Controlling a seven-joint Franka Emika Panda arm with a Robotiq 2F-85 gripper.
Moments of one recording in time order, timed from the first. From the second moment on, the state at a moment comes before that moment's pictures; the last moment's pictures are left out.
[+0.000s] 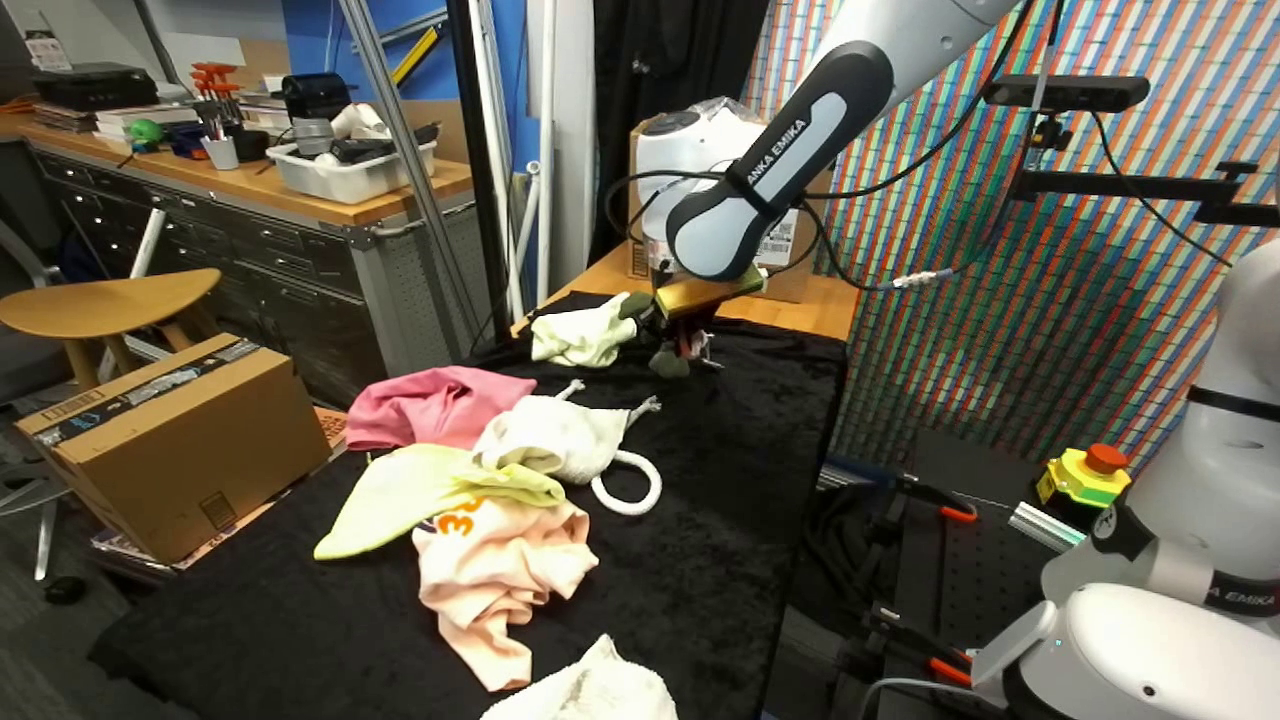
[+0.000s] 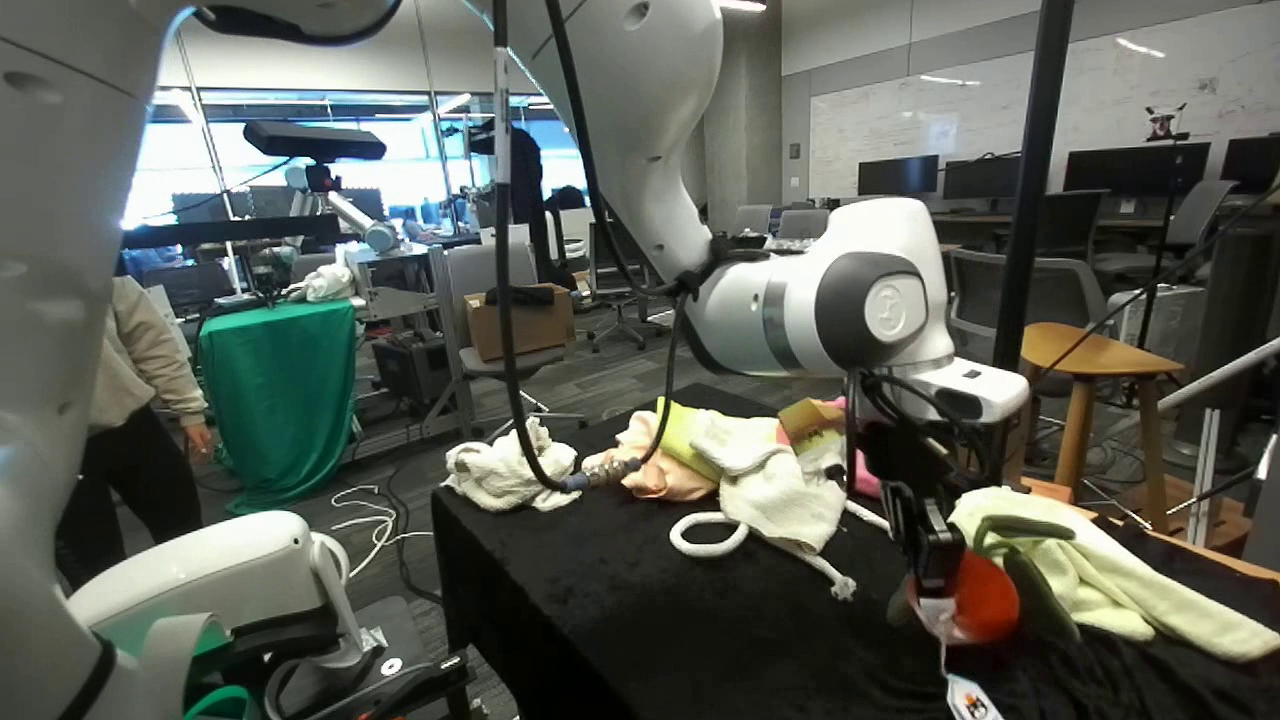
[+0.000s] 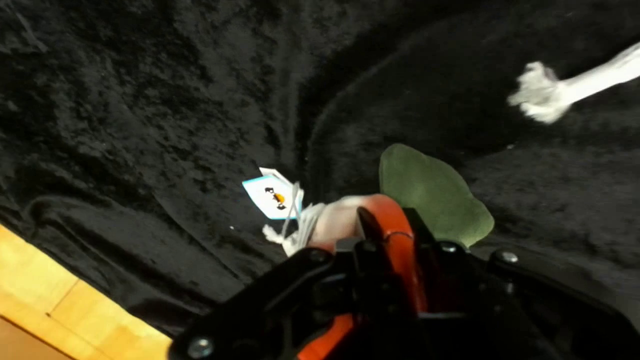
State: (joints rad) arm 0.10 0.41 -0.25 -2.08 -0.24 2.50 0.73
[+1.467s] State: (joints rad) arm 0.24 0.34 0.10 -2.11 -0.16 2.46 0.48
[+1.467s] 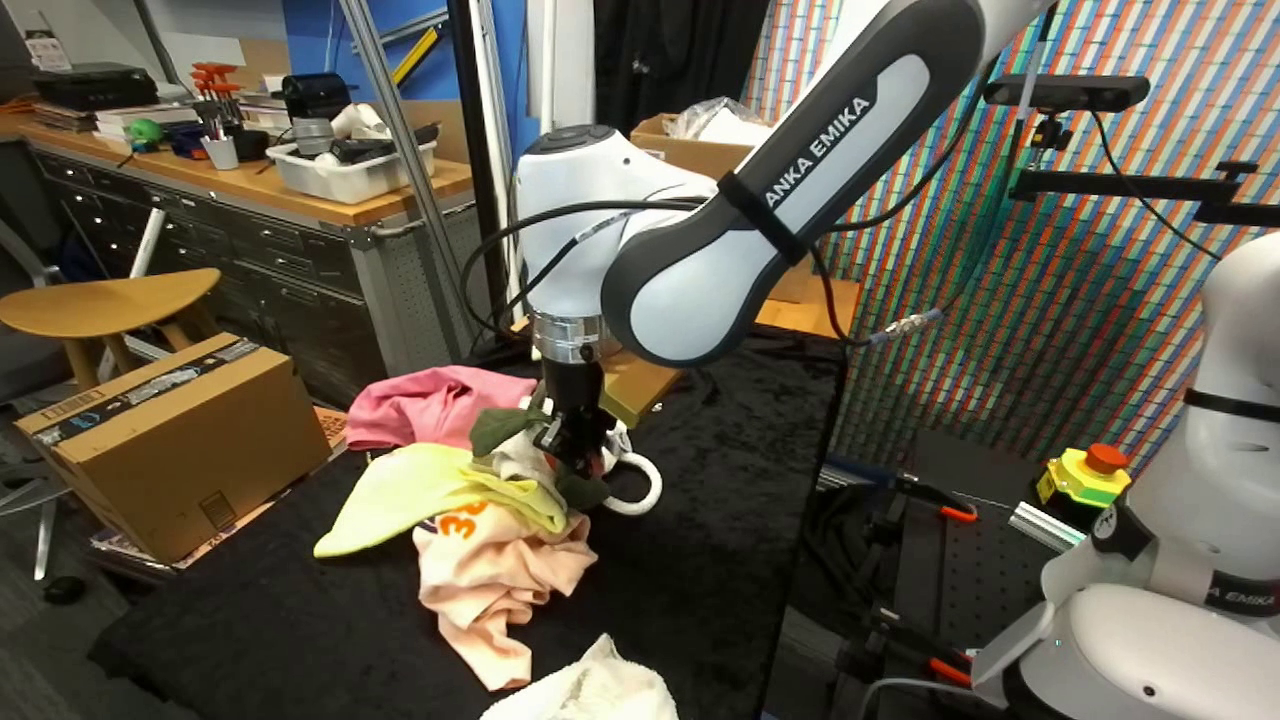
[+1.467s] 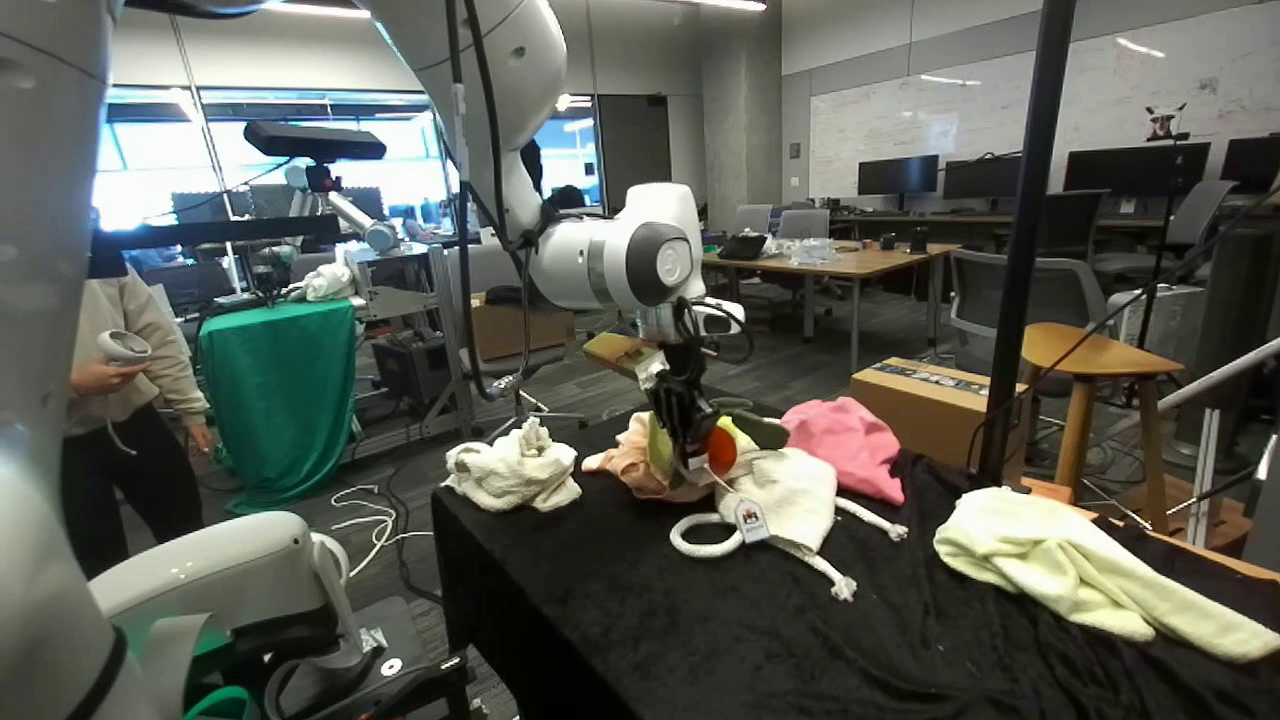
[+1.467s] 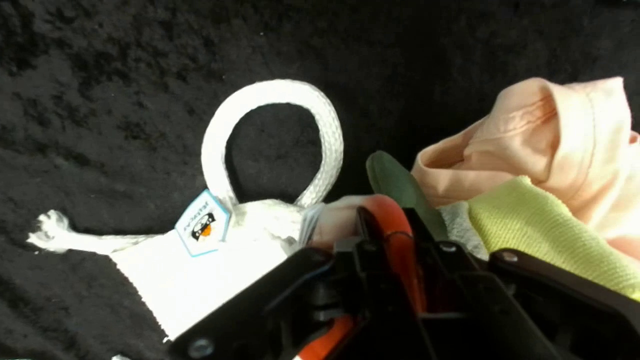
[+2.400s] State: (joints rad) arm 0.26 0.40 0.07 -2.05 -0.17 2.39 0.48
